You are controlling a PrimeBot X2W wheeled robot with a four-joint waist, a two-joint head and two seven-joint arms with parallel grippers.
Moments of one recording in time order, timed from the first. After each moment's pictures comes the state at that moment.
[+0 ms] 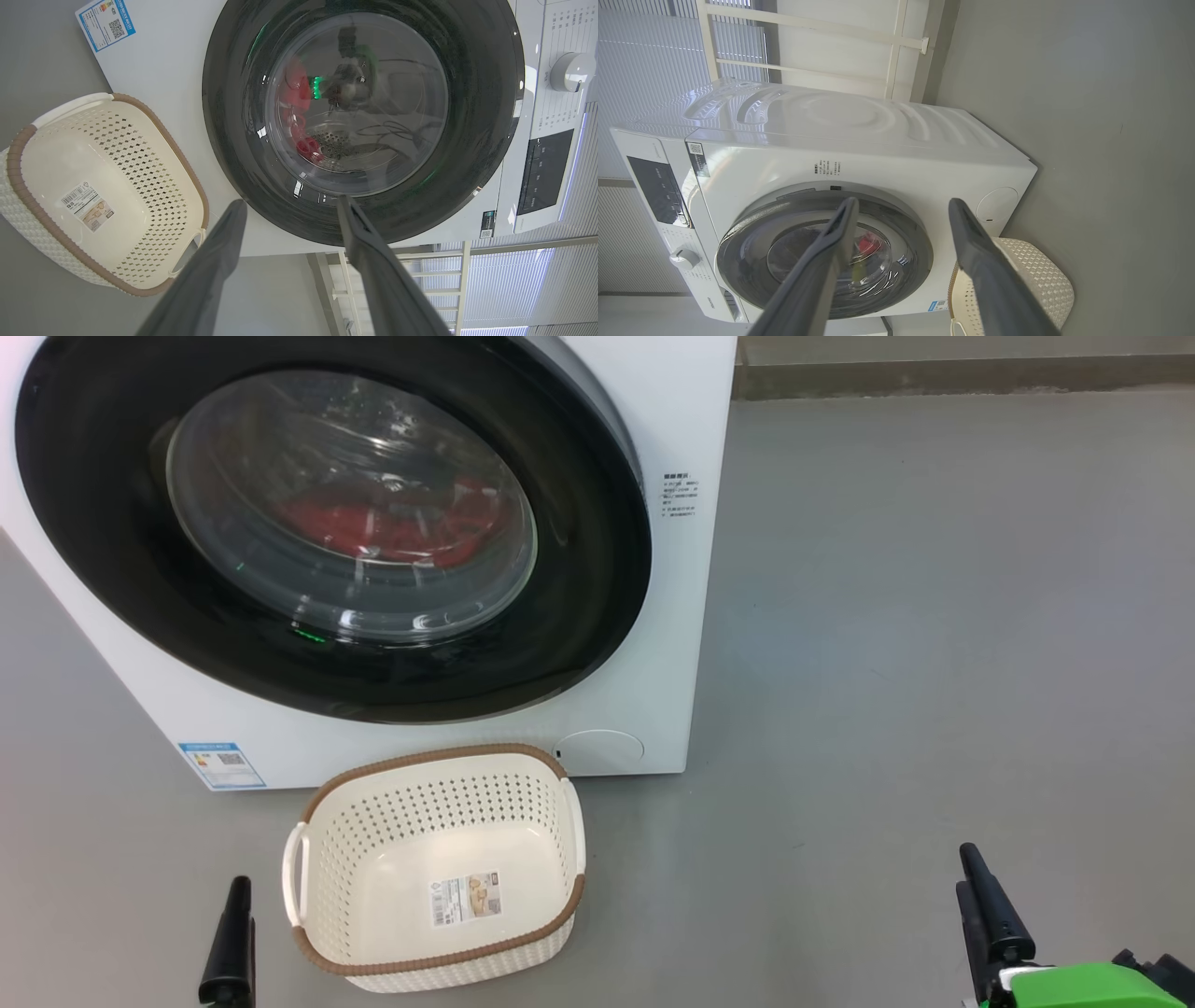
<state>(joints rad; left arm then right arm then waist) -0.02 0.03 0.06 0.28 -1.44 -0.13 0.04 -0.02 -0.03 -0.10 0.31 1.46 0.13 0.04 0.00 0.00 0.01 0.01</state>
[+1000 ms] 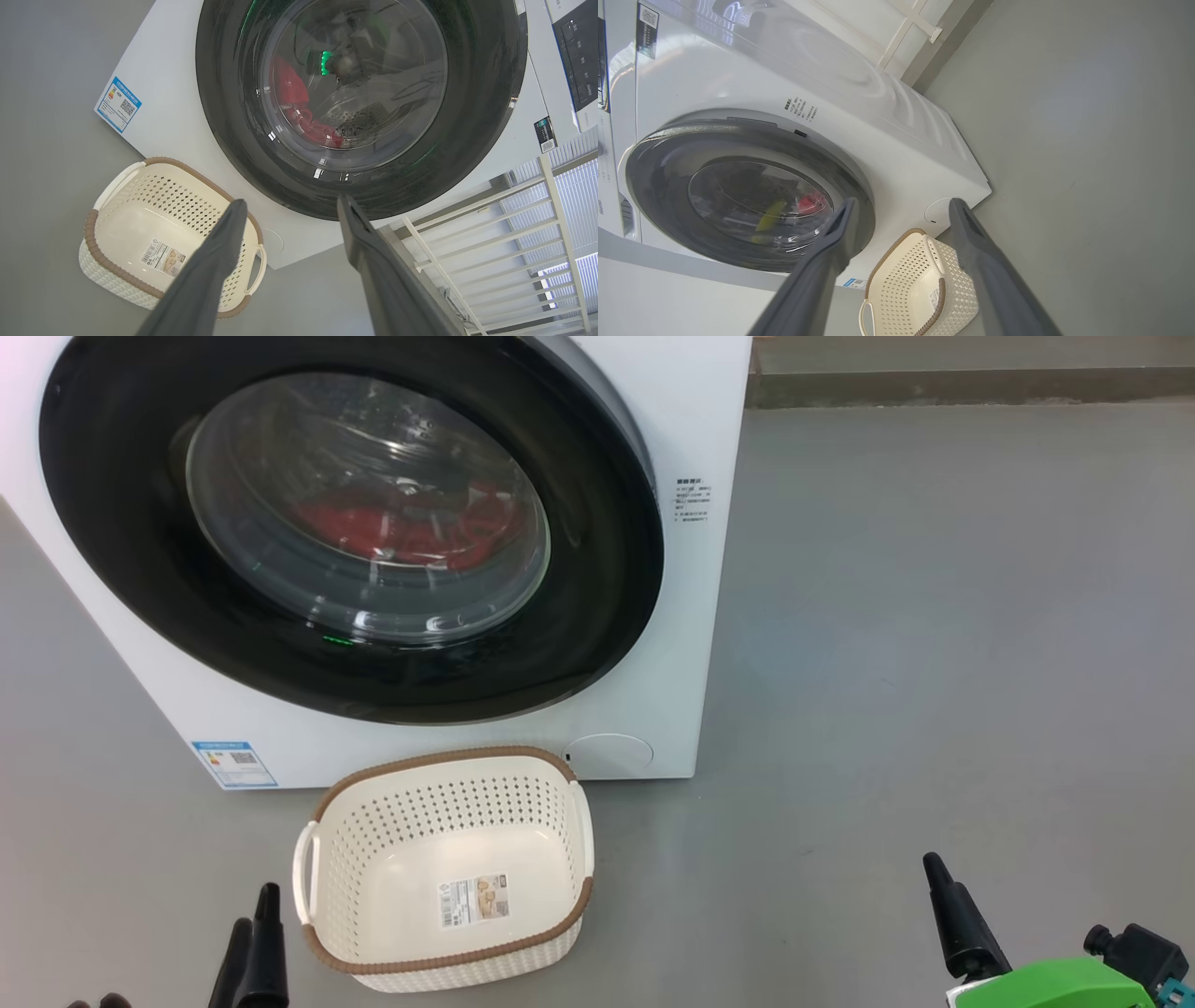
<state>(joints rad) 0.02 0.03 0.02 0.23 -1.03 -0.13 -0.04 -0.02 -0.06 -0.04 0.32 1.05 0.13 -0.05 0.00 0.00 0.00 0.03</state>
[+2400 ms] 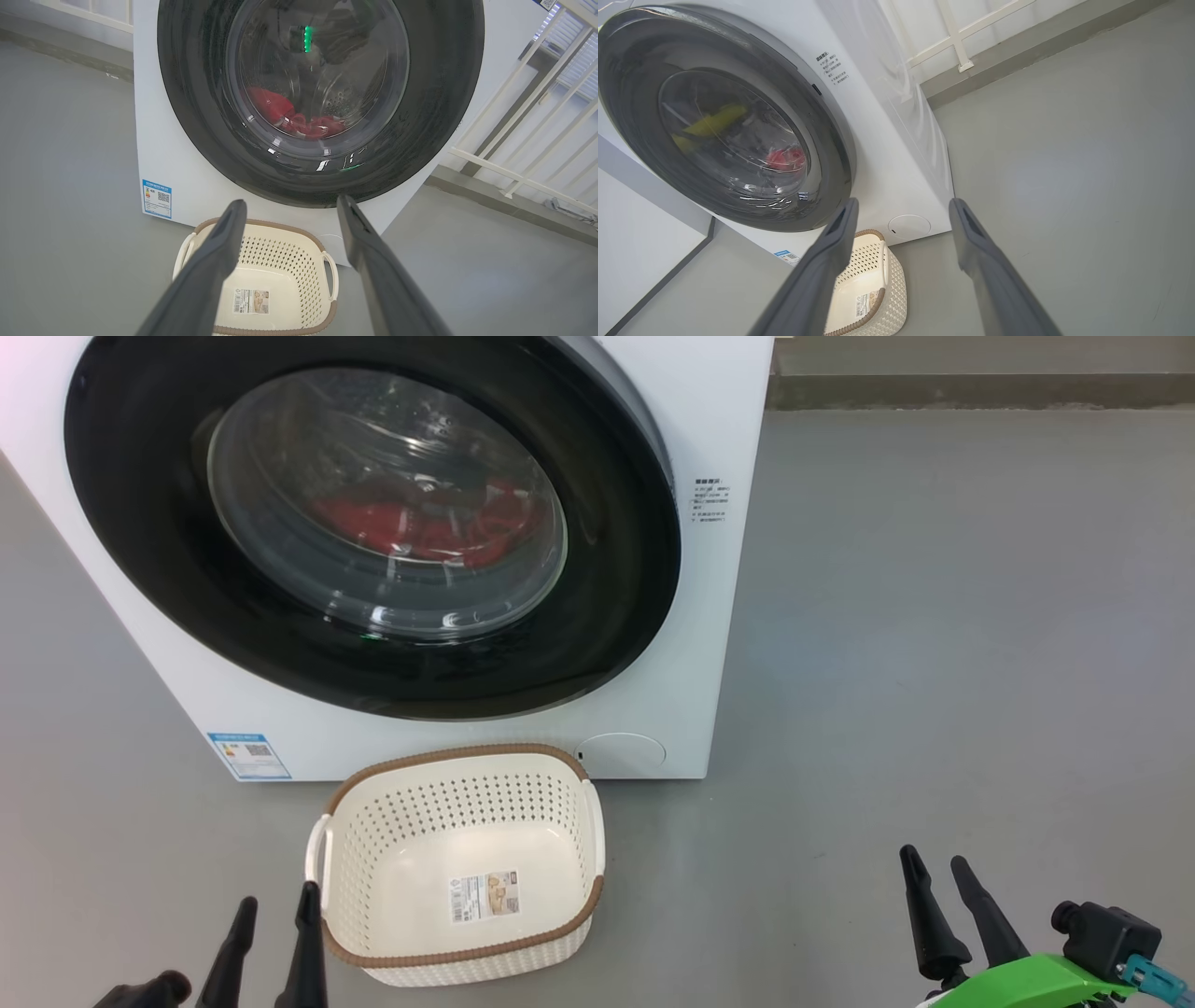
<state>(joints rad) 0.04 0.05 -0.03 0.20 -0.50 -0.13 -0.16 -0.02 -0.06 -0.02 0.29 0.59 0.13 -0.17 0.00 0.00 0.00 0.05</state>
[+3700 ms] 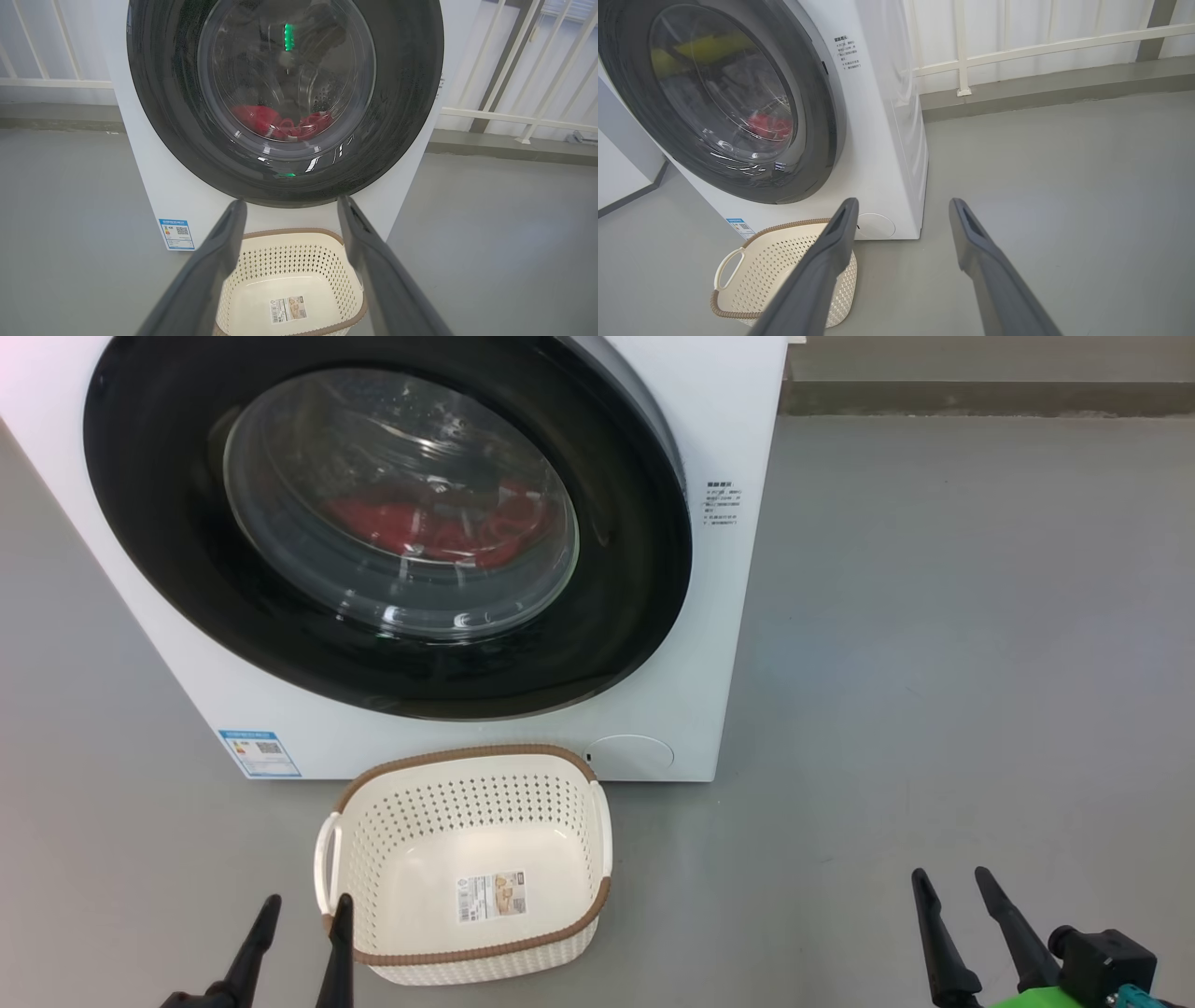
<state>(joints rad) 0.06 0.07 -0.07 0.19 -0.24 -0.13 -0.25 0.04 -0.07 -0.05 0.25 0.28 0.13 -0.25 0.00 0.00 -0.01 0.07</state>
